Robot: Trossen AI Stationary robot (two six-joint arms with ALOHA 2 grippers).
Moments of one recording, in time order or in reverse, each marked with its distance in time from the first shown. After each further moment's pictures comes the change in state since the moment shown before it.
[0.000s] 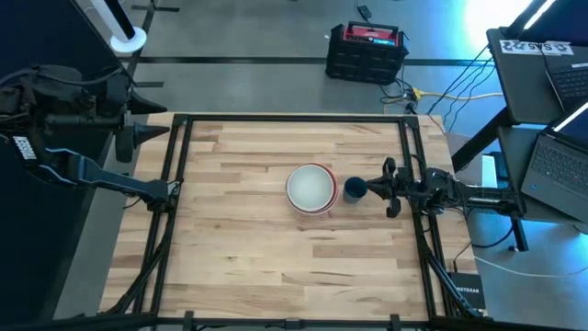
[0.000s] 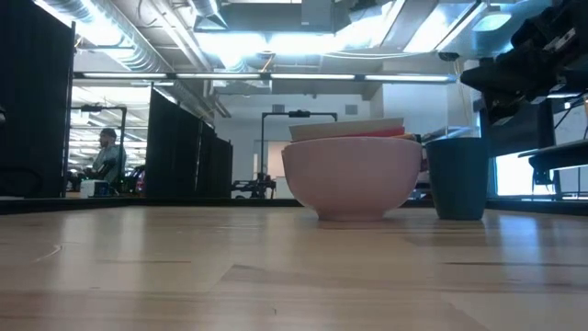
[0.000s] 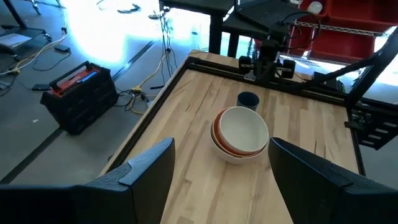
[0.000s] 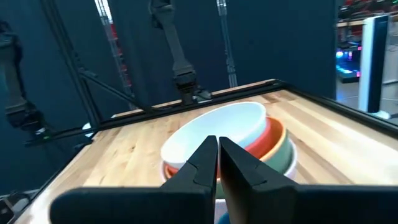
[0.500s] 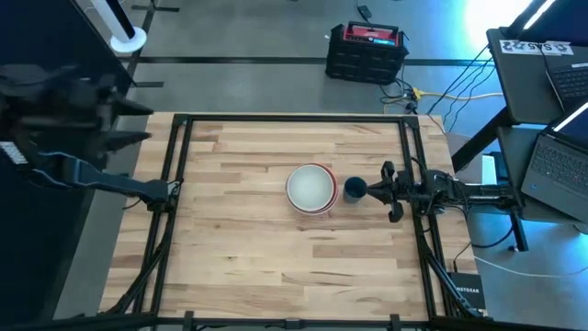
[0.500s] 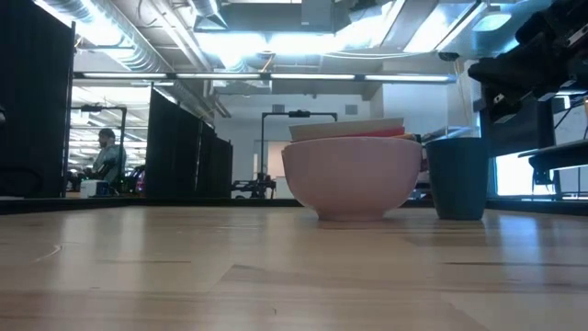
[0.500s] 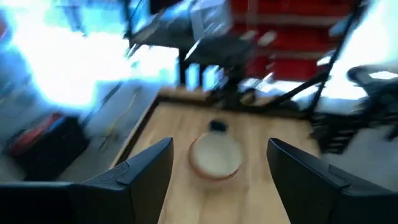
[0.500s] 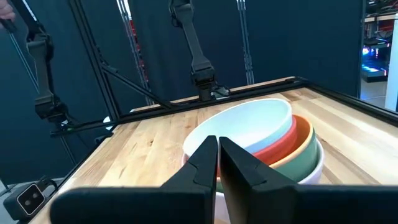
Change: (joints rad) left arm -0.001 -0.098 0.000 0.116 0.174 0.108; right arm 0.083 0.000 0.000 0.000 -0.001 0.000
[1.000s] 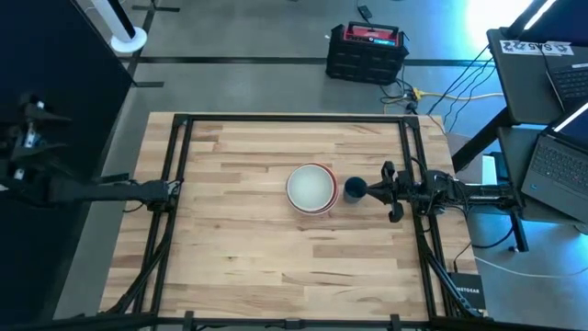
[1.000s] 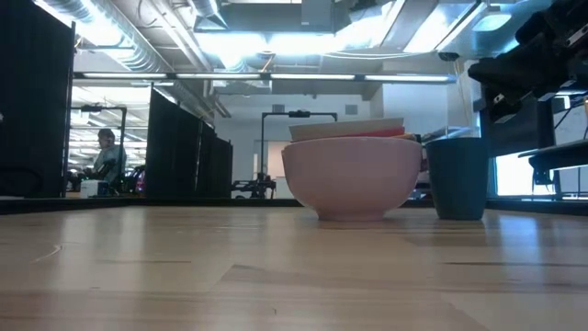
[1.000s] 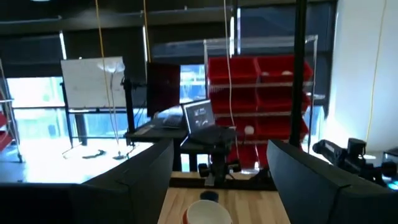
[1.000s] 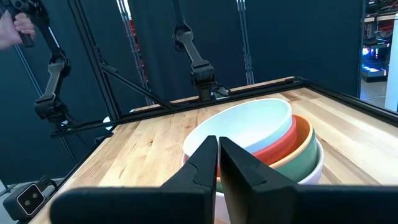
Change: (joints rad) left arm 0.000 -0.491 -0.391 0.311 0.036 -0.009; right arm 0.000 0.000 0.000 0.000 0.000 0.000
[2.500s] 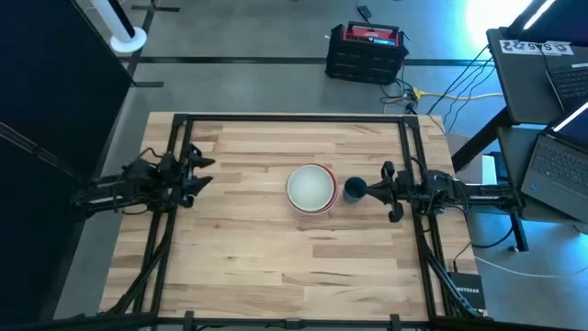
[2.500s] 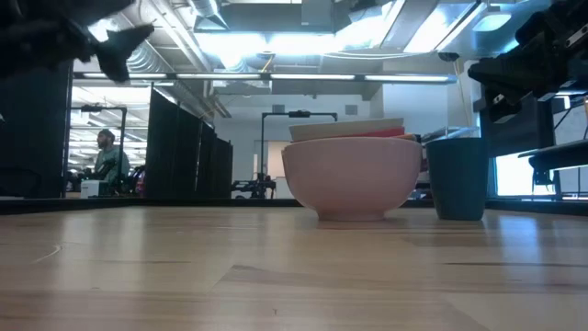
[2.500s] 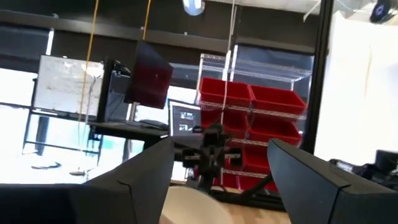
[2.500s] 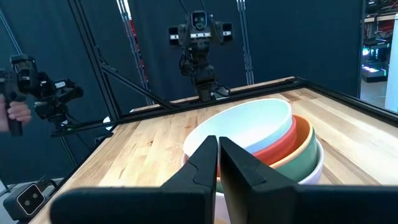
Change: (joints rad) left arm 0.000 -0.516 -1.800 1.486 0.009 -0.200; right arm 0.000 0.000 0.000 0.000 0.000 0.000
